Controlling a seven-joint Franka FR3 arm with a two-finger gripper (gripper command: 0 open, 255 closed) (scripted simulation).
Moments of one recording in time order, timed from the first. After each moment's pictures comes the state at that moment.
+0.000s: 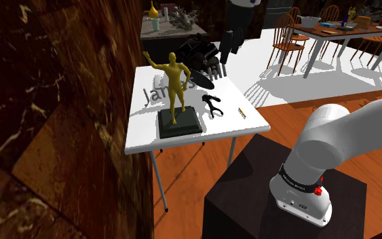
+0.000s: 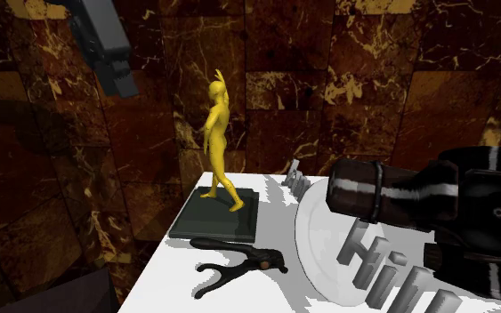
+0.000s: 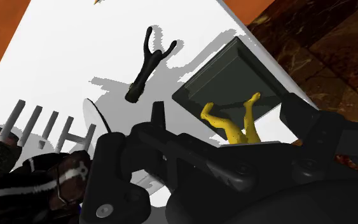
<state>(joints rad) 0.00 -0.77 0.03 -2.26 -0.03 1.68 -0.11</state>
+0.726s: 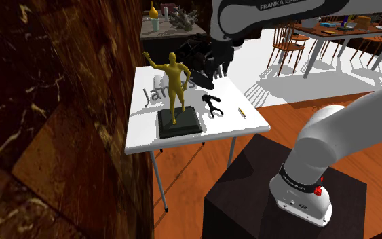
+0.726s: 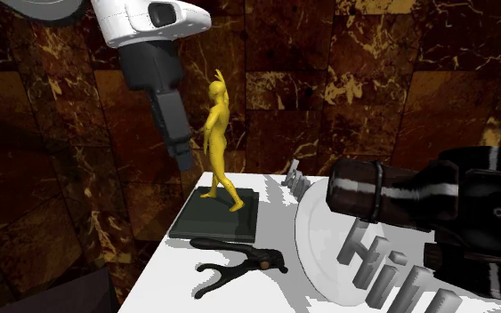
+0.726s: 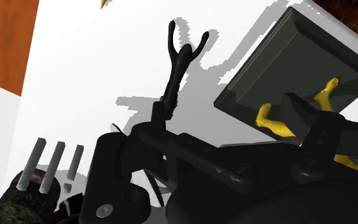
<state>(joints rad) -0.10 -0.57 0.08 -2.38 -0.10 1.94 0.09</state>
